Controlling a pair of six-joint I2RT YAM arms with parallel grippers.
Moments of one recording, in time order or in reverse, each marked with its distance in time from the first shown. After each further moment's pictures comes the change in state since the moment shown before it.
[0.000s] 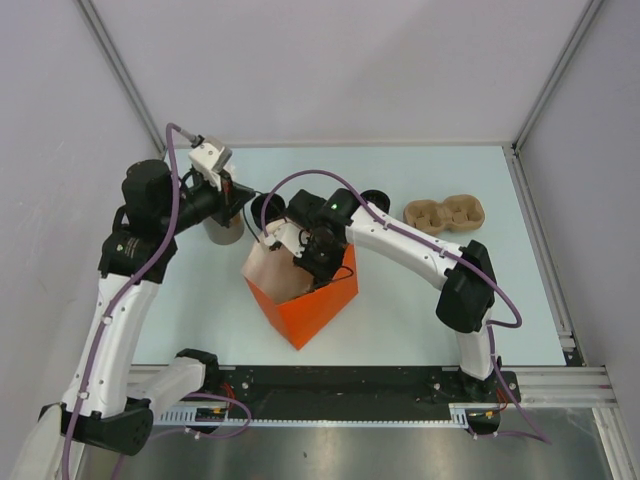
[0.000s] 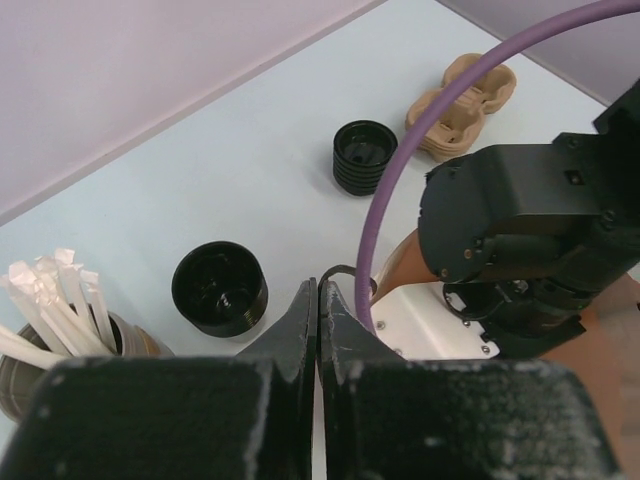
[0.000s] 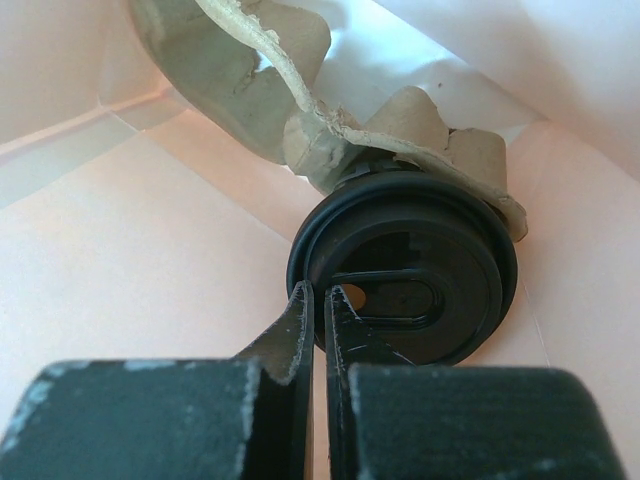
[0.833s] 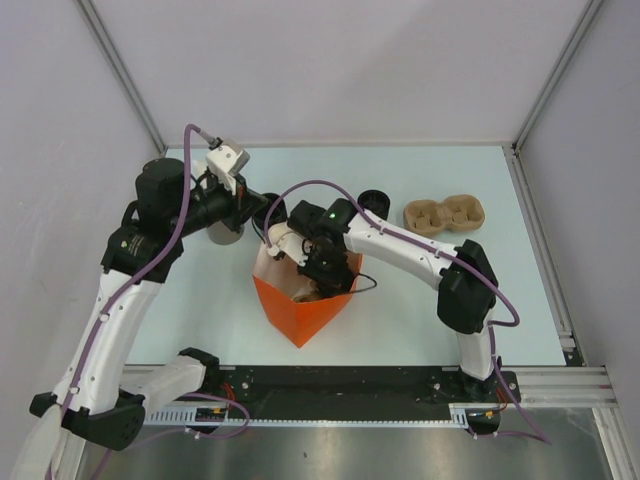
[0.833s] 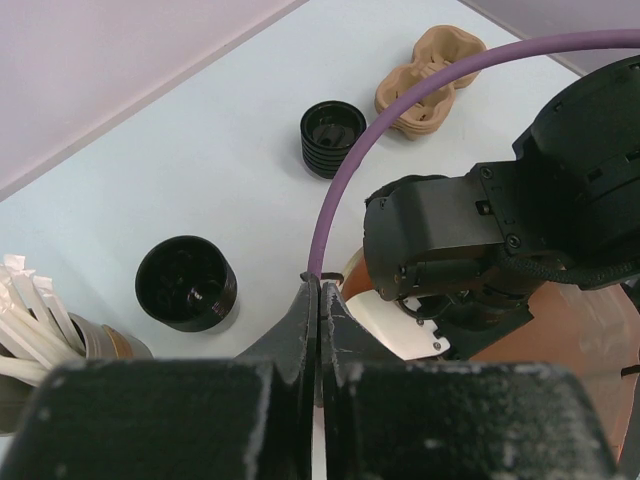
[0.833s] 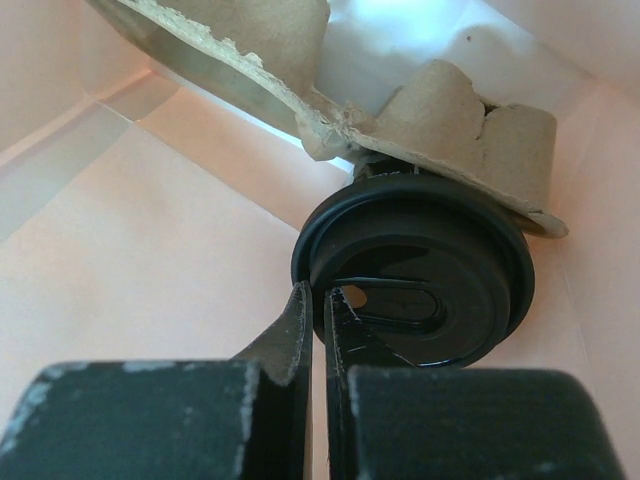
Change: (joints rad) left arm -0.142 0.027 0.069 -0.096 -0.077 0.000; right arm 0.002 -0.004 -0.120 0.067 0.029 -0.014
